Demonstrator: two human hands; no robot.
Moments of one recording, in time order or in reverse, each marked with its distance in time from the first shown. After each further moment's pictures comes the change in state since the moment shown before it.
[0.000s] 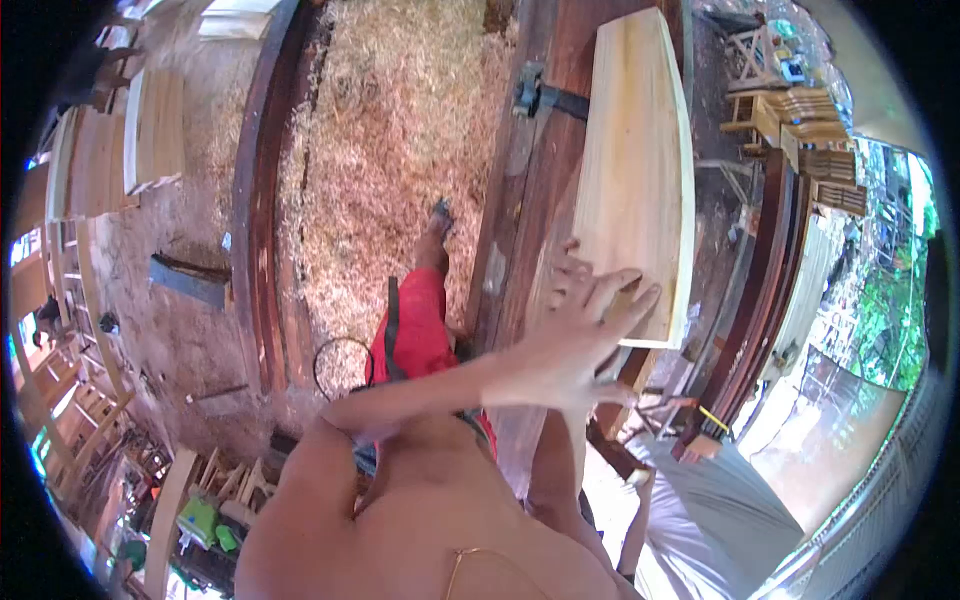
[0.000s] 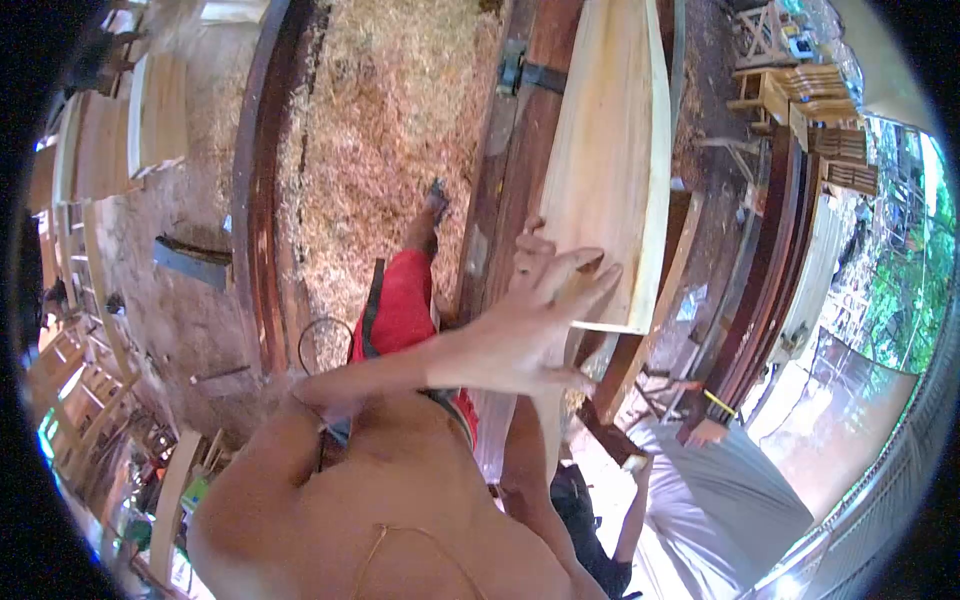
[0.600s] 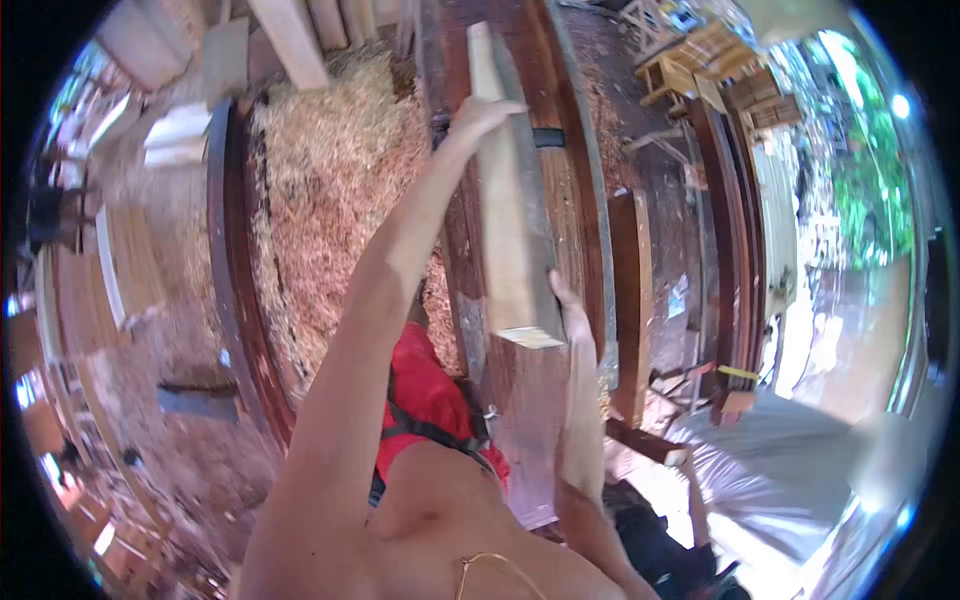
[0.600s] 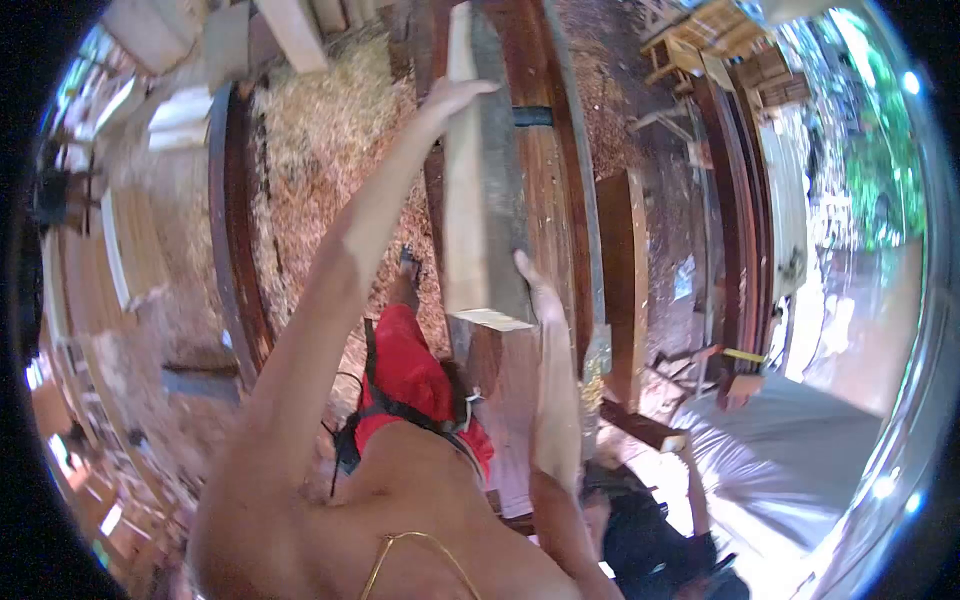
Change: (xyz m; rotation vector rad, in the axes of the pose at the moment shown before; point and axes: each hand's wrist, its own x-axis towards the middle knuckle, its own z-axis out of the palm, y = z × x) left_hand 0.267 -0.228 -0.062 -0.151 0.207 -0.630; right_hand -0.061 -0.007 -0.012 -0.080 0.154 0.032
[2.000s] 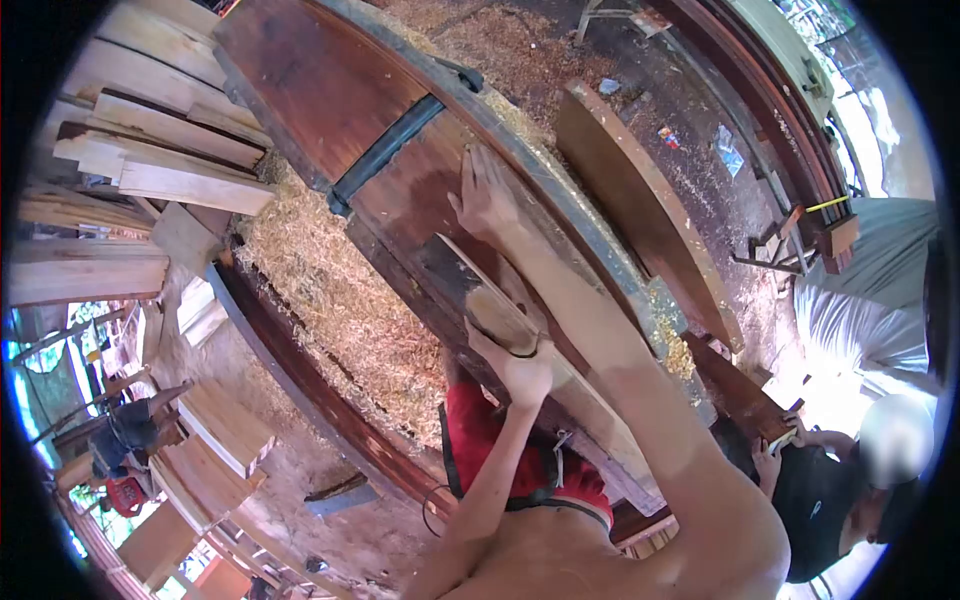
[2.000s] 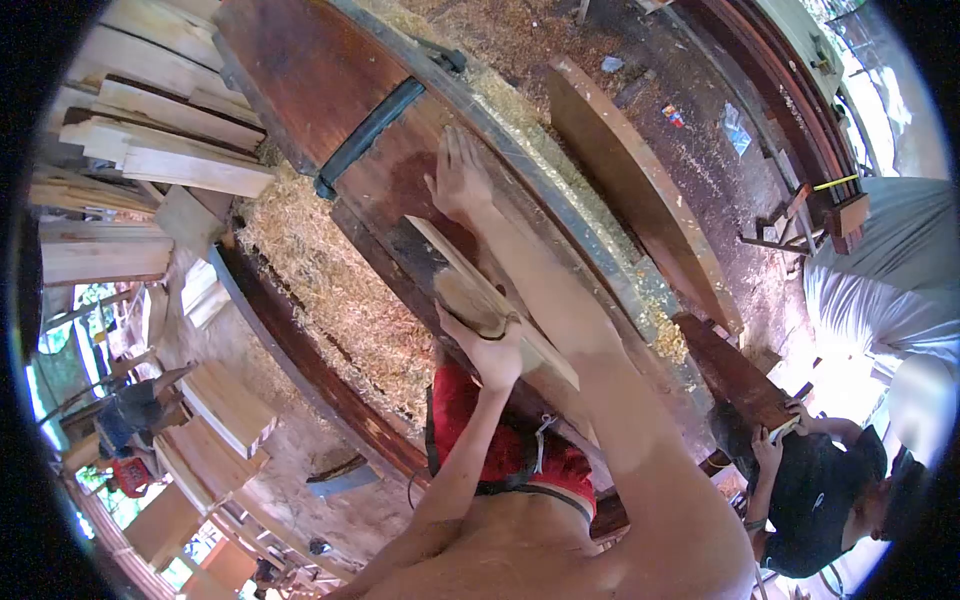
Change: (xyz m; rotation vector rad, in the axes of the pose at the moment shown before) left_hand -0.354 -0.190 0.219 0.098 0.197 0.261; right_hand 0.289 0.007 -0.068 -1.358 0.434 -1.024
